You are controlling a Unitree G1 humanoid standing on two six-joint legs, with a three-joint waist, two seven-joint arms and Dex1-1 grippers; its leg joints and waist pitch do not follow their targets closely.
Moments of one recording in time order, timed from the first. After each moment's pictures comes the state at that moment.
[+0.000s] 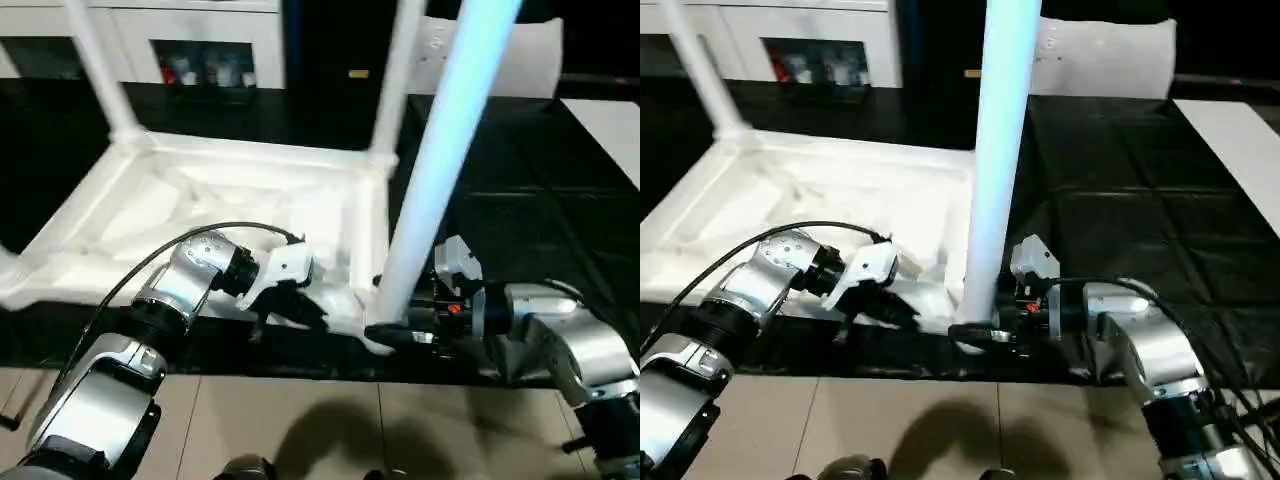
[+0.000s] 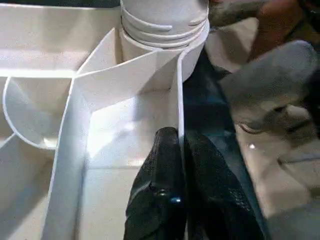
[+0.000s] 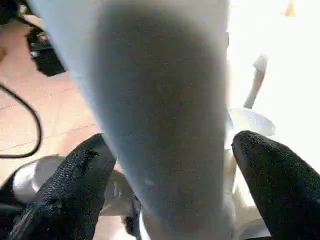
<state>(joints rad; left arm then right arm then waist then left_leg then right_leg) -0.74 0.37 -0.39 0.73 0.03 -0.10 -1.55 -0.32 -0.52 0.17 0.09 0.35 0.37 1.28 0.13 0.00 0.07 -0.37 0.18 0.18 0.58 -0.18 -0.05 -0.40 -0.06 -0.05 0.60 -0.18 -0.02</state>
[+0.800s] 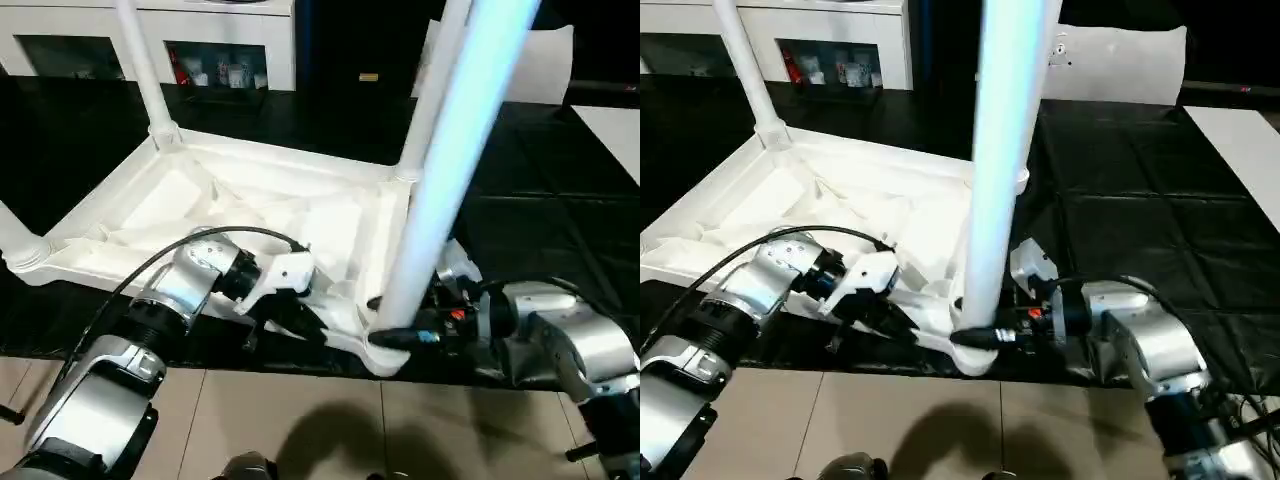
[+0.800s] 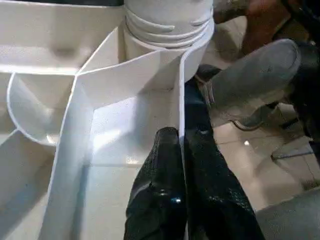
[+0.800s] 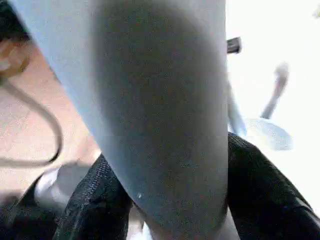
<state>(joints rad) -0.73 0.37 -0.39 0.71 0.03 -0.06 -1.53 -0.31 -0.49 0.15 0.08 0.38 0.43 1.27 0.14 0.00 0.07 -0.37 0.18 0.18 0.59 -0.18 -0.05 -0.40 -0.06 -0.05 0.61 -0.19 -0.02</state>
